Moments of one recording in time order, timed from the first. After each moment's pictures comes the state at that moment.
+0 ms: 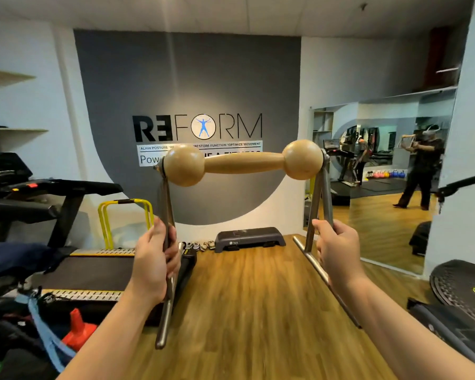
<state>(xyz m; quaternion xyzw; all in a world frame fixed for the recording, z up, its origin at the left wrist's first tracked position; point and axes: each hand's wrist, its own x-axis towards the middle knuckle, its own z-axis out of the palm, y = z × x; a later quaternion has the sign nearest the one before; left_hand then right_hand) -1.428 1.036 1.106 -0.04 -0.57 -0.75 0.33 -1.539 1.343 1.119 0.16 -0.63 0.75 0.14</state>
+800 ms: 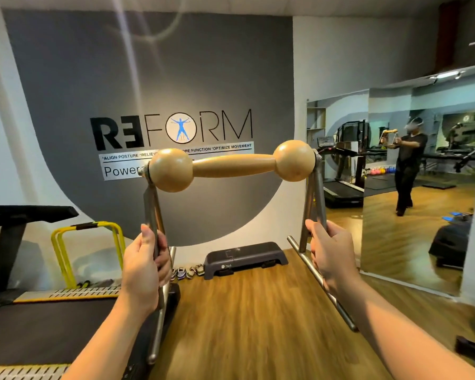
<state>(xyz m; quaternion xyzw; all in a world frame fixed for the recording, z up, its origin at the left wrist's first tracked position) -1.916 0.866 1.103 -0.06 -0.61 -0.70 0.35 -2.025 1.178 1.111 0.13 -0.62 0.76 0.15</state>
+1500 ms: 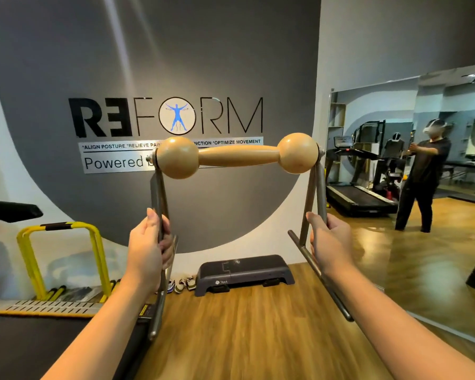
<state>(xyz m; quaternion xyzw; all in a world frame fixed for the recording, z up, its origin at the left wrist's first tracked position) -2.333 0.771 1.109 -0.04 -0.62 -0.69 0.37 -2.449 1.073 1.119 0.12 -0.65 0.73 0.18</state>
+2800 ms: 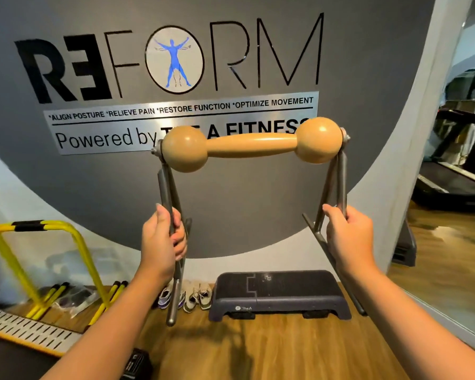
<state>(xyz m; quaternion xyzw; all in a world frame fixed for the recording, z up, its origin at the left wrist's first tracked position) -3.007 0.511 1.049 0.06 -0.64 -0.66 0.39 -3.180 0.789 1.042 0.16 -0.67 0.71 0.16</state>
